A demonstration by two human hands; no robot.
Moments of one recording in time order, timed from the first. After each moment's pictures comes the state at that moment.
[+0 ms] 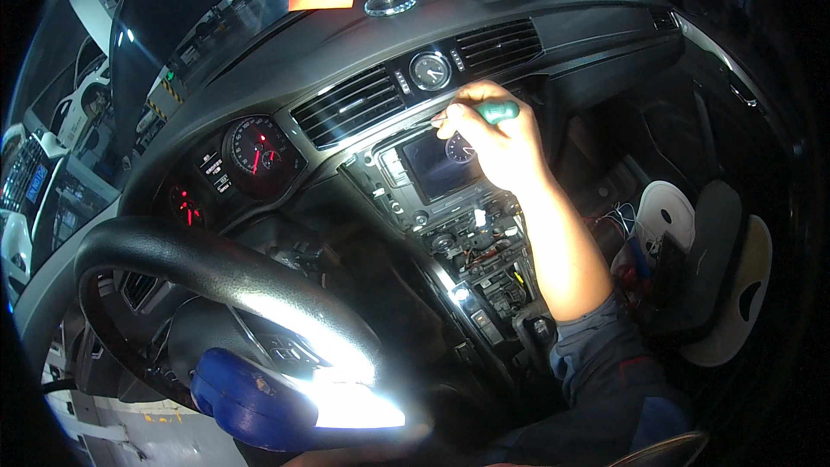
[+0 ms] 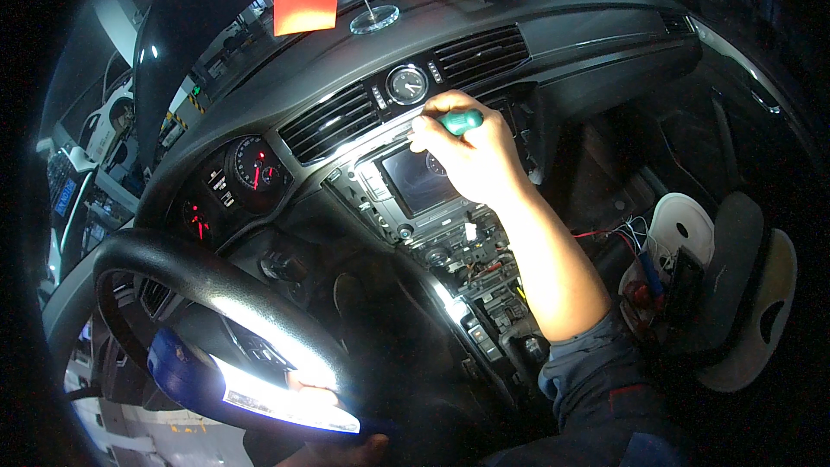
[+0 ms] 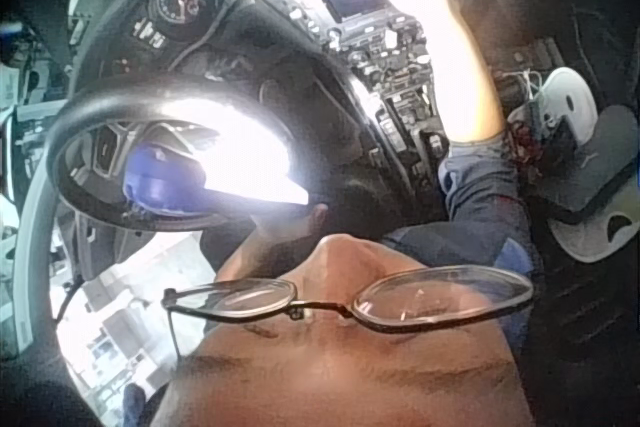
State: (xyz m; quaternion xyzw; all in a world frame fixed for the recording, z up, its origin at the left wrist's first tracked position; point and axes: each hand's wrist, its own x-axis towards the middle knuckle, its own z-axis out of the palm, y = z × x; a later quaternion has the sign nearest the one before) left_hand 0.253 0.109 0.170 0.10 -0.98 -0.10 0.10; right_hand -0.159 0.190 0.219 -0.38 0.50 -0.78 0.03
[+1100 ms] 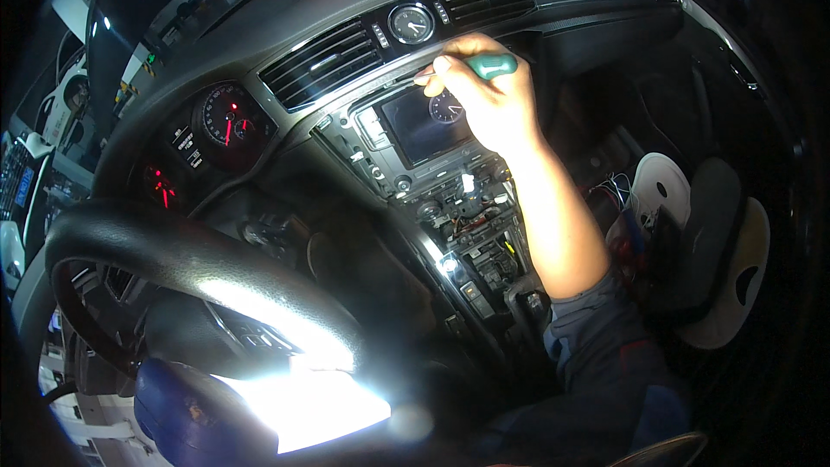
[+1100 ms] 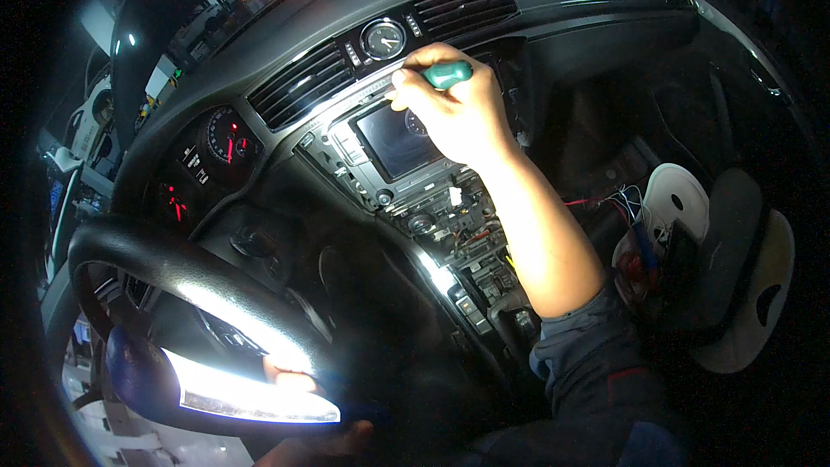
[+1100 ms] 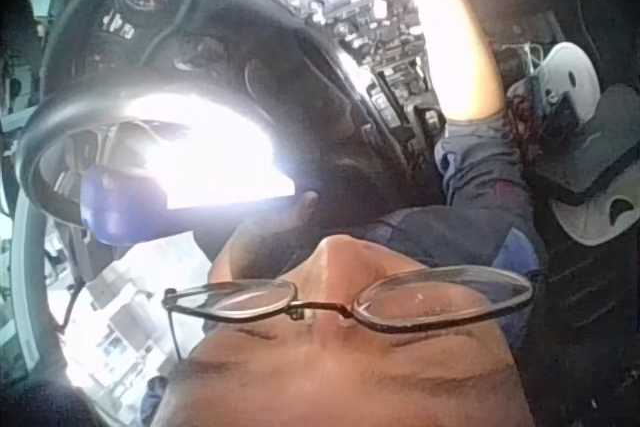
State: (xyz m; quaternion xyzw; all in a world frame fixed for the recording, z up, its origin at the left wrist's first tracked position) left_hand 0.257 0.104 0.148 -0.08 -0.97 0.00 0.21; right_hand -0.168 0.186 0.209 -0.42 0.50 -0.75 -0.06
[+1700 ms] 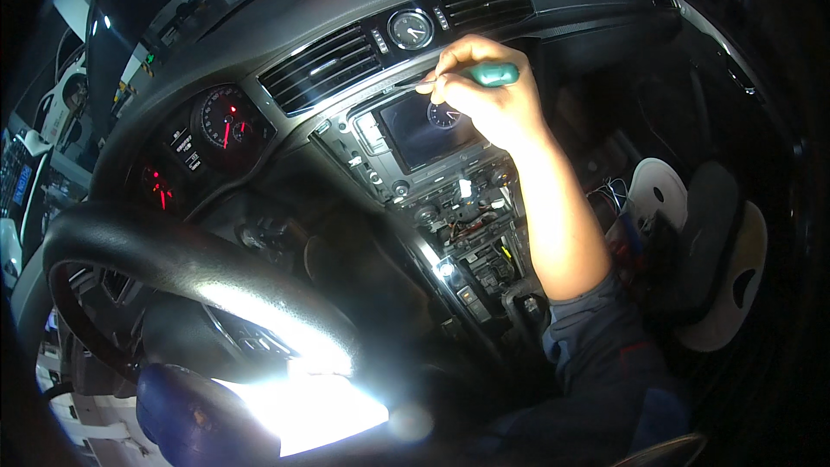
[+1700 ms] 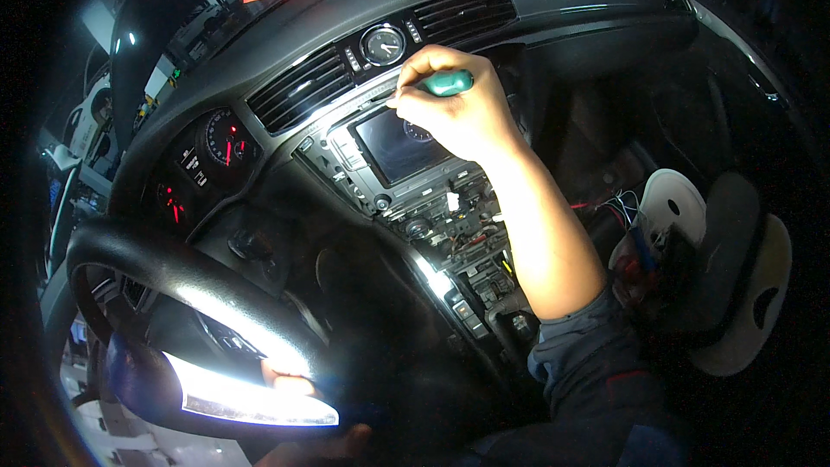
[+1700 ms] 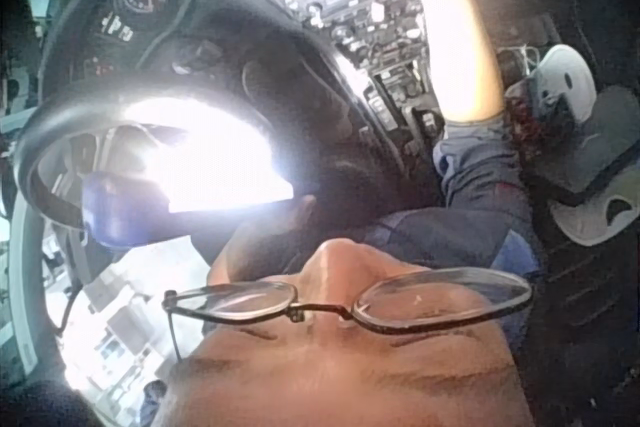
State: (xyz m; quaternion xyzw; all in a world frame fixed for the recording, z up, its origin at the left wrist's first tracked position) left_hand 0.252 0.103 0.150 -0.07 -0.98 -0.01 0.20; right_hand -0.175 0.195 0.223 -0.46 0.51 -0.73 -0.03
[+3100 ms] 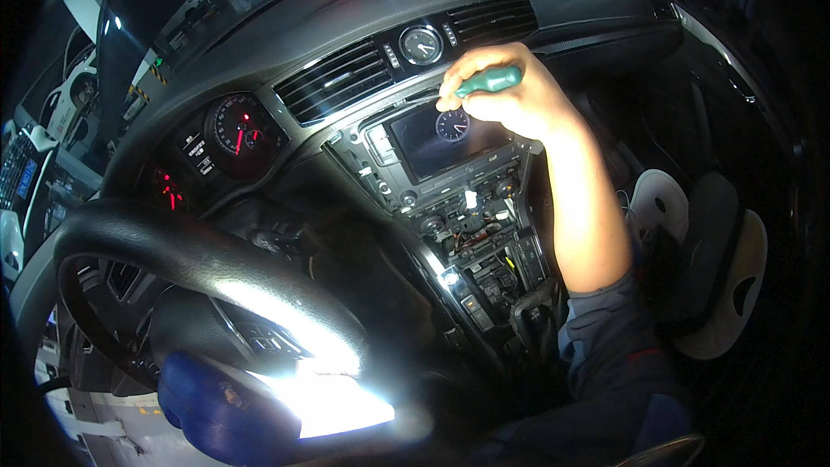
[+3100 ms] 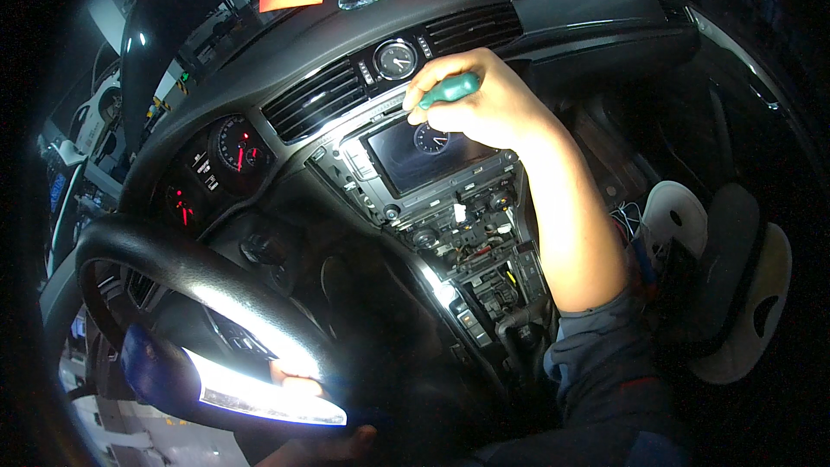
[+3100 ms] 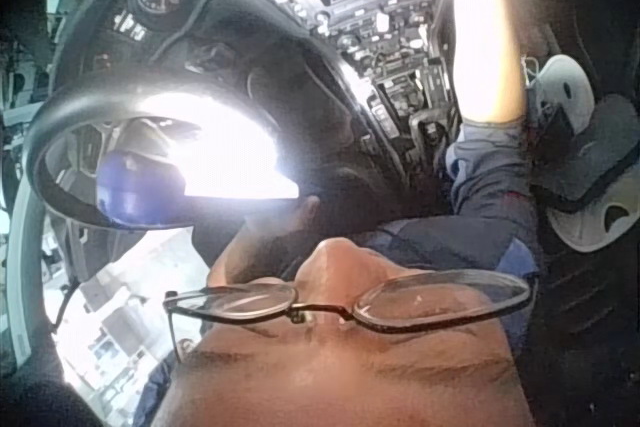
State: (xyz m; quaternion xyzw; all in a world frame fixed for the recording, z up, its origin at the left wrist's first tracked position) left_hand 0.251 0.101 0.148 -0.08 -0.97 0.01 0.21; right_hand -0.196 0.222 0.258 -0.54 0.56 -0.62 0.11
